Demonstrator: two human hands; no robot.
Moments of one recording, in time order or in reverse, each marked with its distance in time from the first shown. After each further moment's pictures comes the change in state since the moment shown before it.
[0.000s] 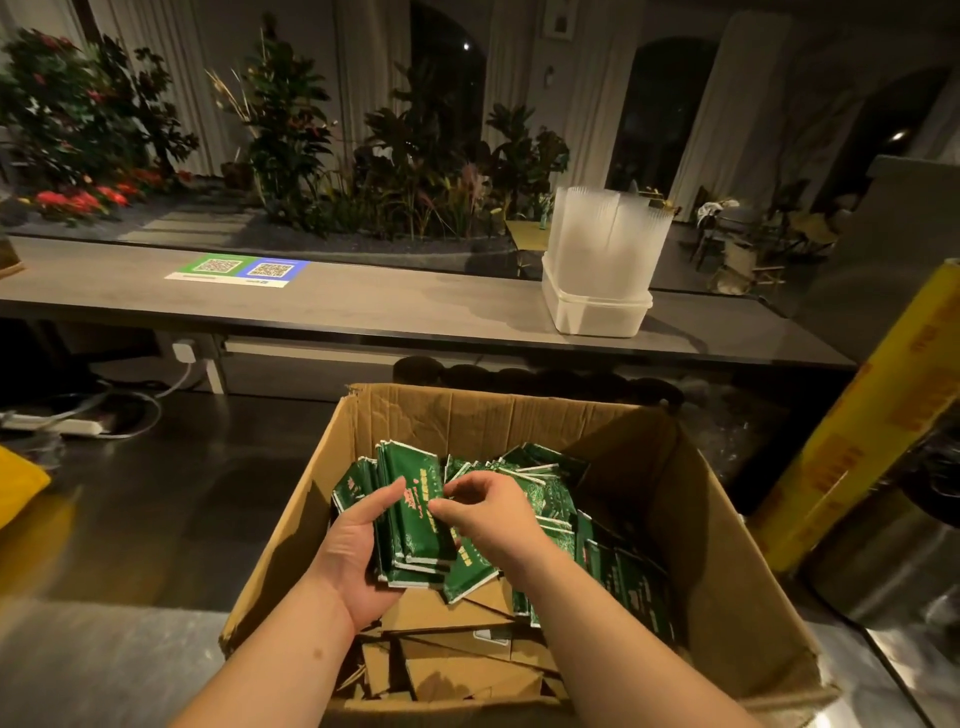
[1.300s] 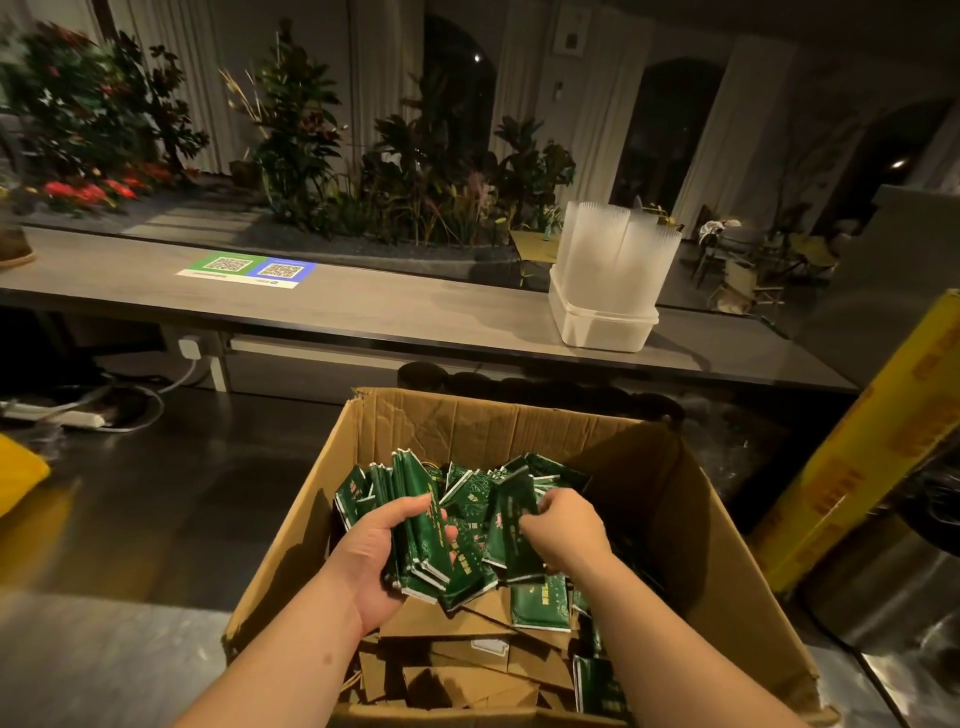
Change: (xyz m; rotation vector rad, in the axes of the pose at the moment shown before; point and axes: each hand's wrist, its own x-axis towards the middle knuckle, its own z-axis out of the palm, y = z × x) left_hand 0.010 -0.004 0.002 0.110 0.094 -0.048; right_hand 0.010 0.016 -0.061 -0.705 0.214 0.195
